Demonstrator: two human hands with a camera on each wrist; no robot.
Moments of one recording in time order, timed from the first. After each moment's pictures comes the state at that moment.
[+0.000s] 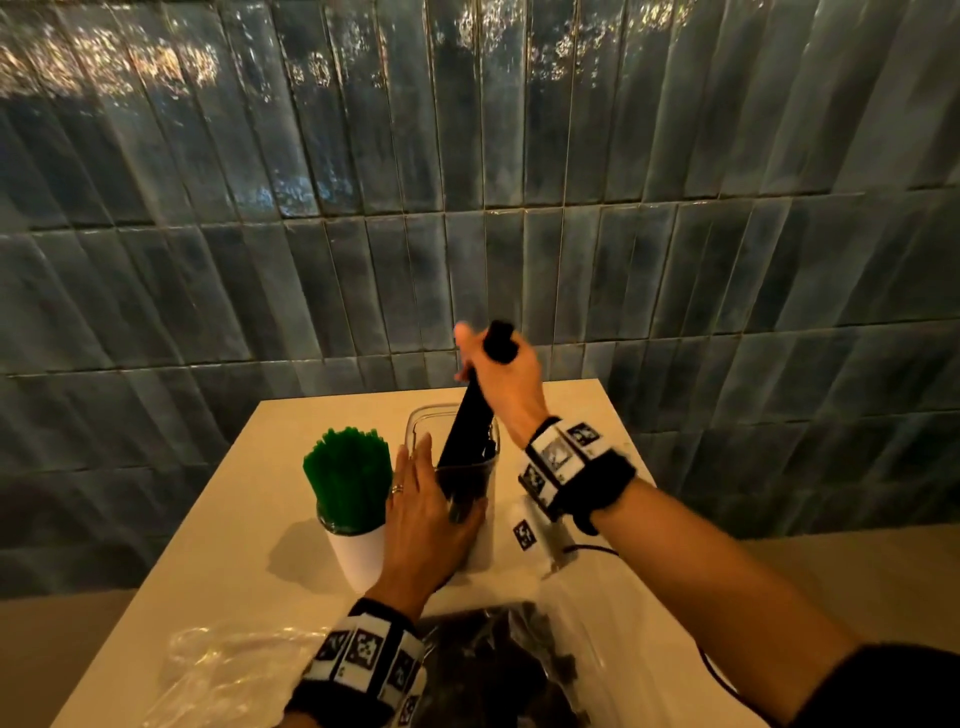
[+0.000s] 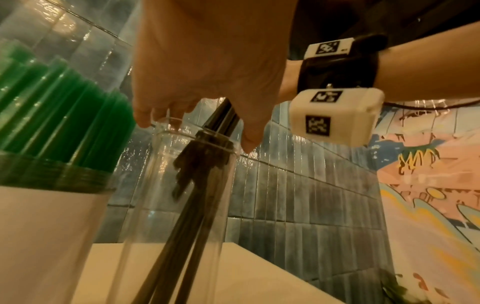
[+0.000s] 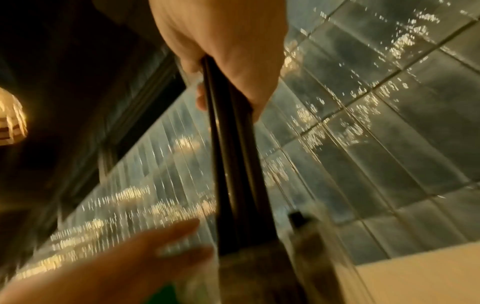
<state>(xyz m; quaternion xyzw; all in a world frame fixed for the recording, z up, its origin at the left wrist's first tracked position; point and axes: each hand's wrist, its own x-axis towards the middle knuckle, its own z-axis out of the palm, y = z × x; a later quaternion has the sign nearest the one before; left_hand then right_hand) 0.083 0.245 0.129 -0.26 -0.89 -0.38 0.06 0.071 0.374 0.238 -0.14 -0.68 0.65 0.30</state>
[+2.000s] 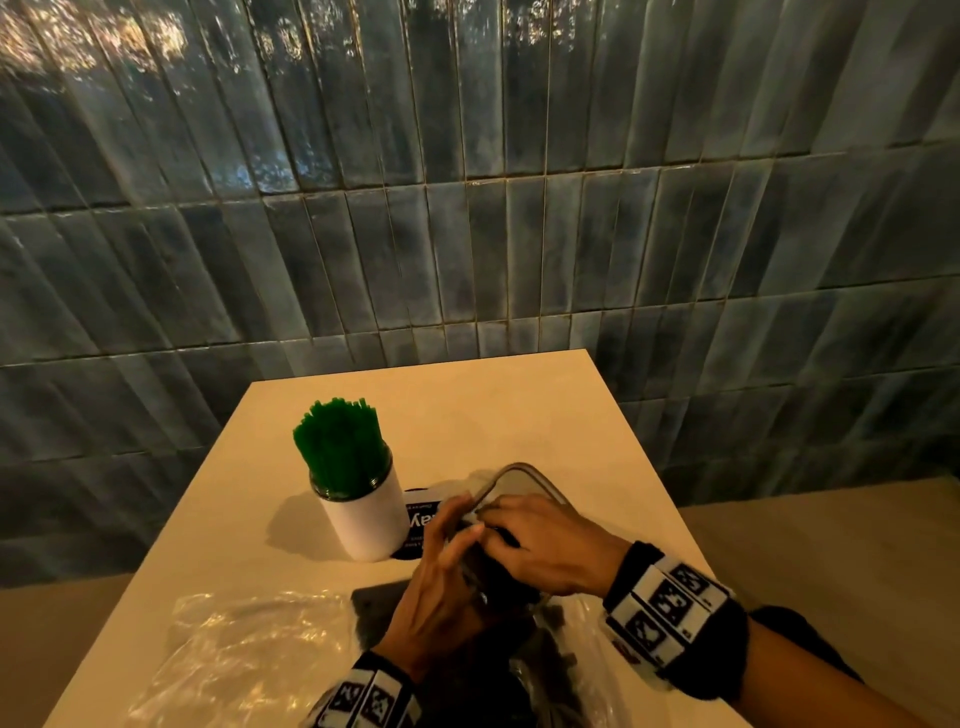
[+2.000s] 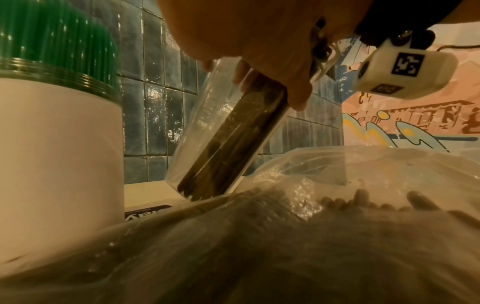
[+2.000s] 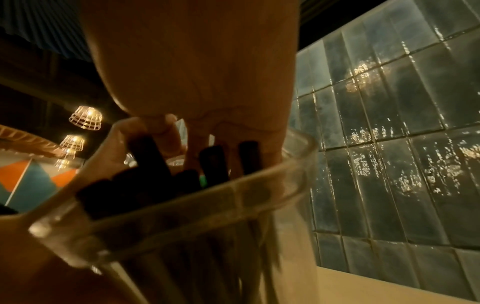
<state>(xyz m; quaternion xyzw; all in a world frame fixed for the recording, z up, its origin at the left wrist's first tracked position) 0.137 0.218 0.058 -0.56 -0.66 -0.47 0.17 0.207 0.363 0.157 0.05 -0.98 0.21 -0.04</state>
